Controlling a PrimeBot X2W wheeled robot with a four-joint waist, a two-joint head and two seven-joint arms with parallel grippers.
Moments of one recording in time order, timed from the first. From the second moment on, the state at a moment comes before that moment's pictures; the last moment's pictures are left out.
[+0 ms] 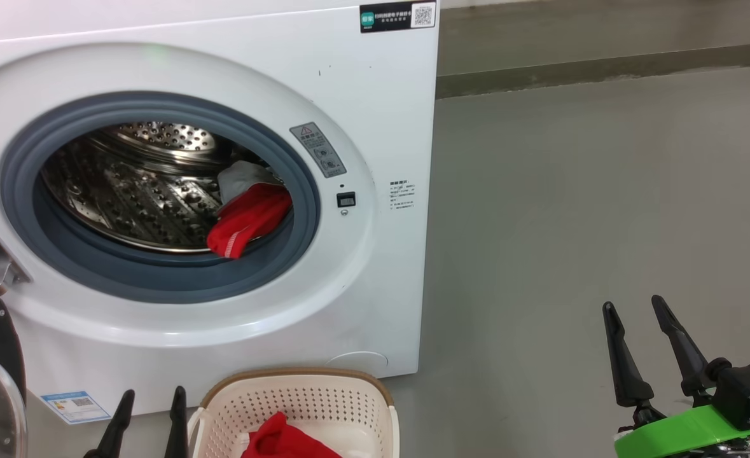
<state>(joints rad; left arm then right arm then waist) 0.07 0.07 0.07 0.22 -0.22 -0.10 -0.25 0.04 -0.07 -0.05 0.12 0.29 0.13 -0.26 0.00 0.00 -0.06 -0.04</state>
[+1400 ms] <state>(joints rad) -0.12 0.07 0.05 0.26 -0.23 -0.08 -0.25 0.01 -0.08 0.00 0.12 0.29 0.13 -0.26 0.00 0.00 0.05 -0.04</state>
